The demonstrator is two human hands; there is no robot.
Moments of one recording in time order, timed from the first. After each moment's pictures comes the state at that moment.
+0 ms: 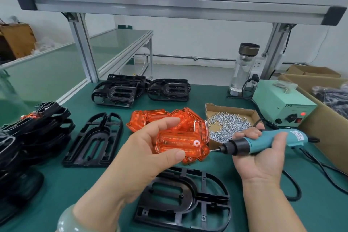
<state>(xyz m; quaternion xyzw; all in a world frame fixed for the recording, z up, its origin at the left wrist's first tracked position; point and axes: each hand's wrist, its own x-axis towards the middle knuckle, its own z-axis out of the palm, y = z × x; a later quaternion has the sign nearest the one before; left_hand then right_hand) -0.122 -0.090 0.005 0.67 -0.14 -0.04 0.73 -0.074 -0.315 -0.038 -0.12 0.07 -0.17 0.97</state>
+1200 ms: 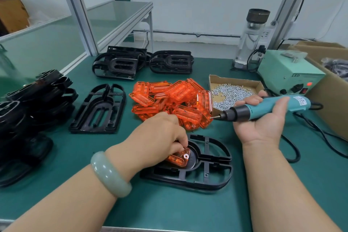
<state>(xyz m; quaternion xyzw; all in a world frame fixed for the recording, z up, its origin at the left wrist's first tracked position) -0.112 -0.092 -0.023 0.94 -0.30 0.00 0.16 -0.074 -0.313 -0.039 -0.13 0.07 -0.15 0.98</state>
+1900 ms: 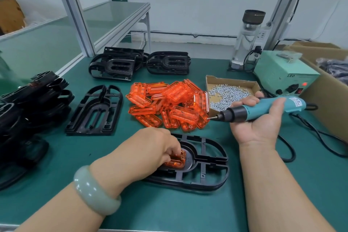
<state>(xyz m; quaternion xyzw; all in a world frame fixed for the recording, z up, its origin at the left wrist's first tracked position) -0.127 -0.086 -0.023 0.95 -0.27 -0.08 0.15 -0.077 -0.312 -0.038 -0.12 0.07 -0.15 0.98</state>
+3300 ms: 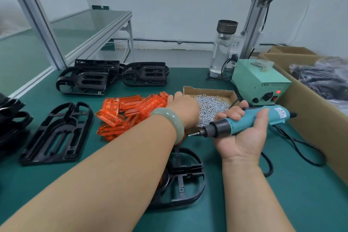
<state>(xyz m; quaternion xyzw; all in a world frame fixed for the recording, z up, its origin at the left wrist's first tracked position) 0.007 -0.229 -0.017 0.98 -0.20 -0.02 0.02 -0.074 -0.329 -0.033 -0.09 0.04 -0.16 0.98</state>
